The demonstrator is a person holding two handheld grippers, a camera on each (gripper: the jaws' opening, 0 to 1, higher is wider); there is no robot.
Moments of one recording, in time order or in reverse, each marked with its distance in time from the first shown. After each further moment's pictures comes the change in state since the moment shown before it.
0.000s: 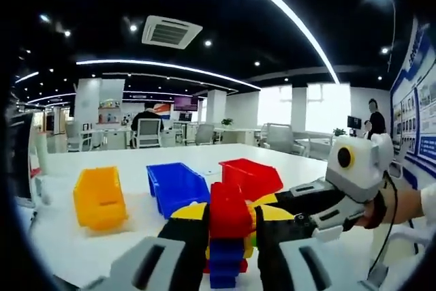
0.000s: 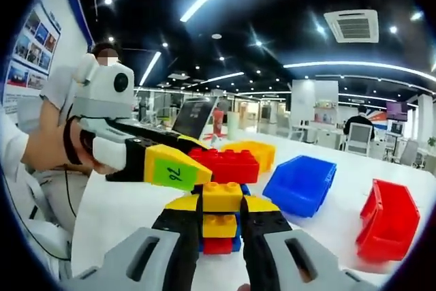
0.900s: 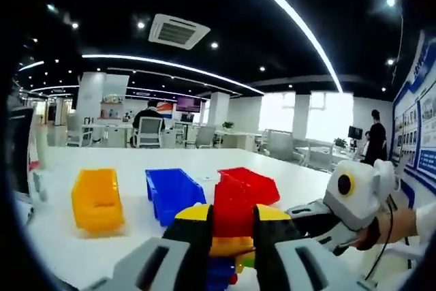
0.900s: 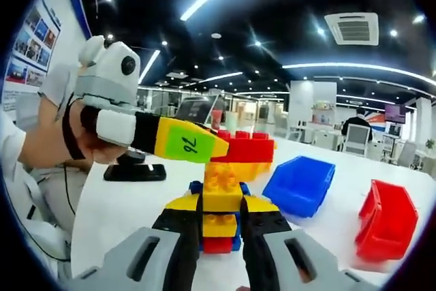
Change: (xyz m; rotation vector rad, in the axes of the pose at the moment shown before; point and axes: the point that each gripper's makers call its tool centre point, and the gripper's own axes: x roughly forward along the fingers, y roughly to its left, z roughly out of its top) left arm 0.001 -0.010 0.024 -0.075 -0.022 -0.026; right arm -0.009 -0.002 0.002 -0.008 0.001 -0.013
